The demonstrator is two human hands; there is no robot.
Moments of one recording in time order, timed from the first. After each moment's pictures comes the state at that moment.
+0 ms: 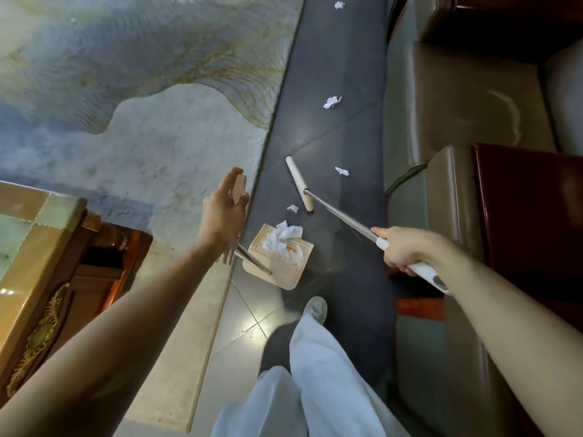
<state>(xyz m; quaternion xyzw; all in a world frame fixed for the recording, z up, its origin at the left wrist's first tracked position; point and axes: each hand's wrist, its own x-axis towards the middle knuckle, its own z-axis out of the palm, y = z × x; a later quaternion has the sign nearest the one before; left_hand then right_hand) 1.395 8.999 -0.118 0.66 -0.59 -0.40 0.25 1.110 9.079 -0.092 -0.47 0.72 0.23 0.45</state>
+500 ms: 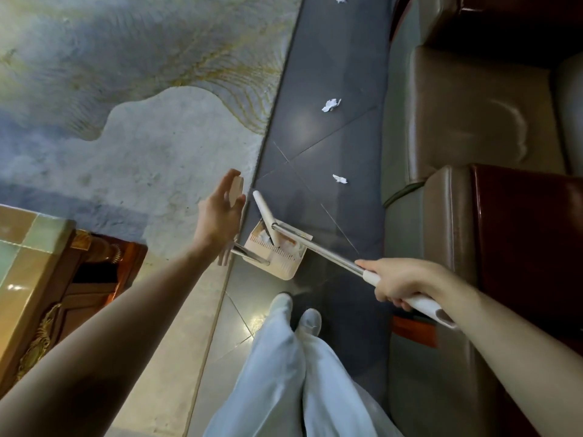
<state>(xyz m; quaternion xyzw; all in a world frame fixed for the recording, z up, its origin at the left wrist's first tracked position) 1.347 8.912 -0.117 0.67 -0.59 -0.38 0.23 1.074 9.013 -0.085 -0.46 0.65 0.26 0.55</state>
